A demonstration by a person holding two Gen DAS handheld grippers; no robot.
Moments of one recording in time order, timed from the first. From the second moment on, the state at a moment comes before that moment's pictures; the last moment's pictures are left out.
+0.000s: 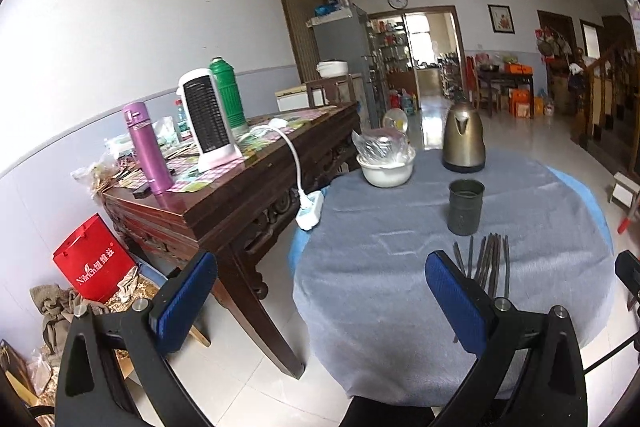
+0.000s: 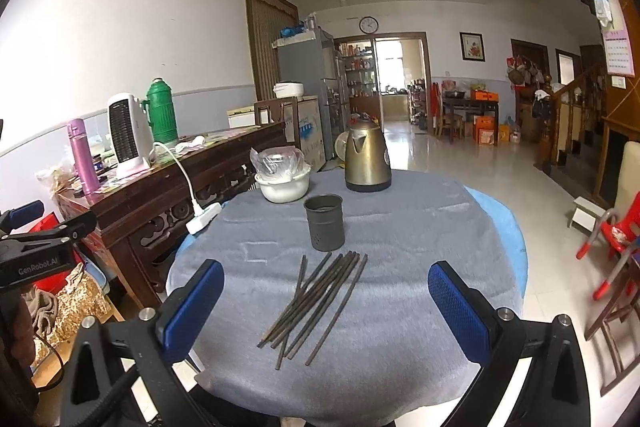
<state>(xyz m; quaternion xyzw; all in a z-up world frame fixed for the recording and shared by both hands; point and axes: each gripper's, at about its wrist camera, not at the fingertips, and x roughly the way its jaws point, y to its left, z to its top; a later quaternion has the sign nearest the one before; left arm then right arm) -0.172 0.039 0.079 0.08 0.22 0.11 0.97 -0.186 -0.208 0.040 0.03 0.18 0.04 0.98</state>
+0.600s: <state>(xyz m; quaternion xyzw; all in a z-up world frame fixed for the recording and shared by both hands) -0.184 0.089 0.092 0.03 0.20 0.15 0.97 -0.182 -0.171 0.041 0.01 0.18 0.07 0.98</state>
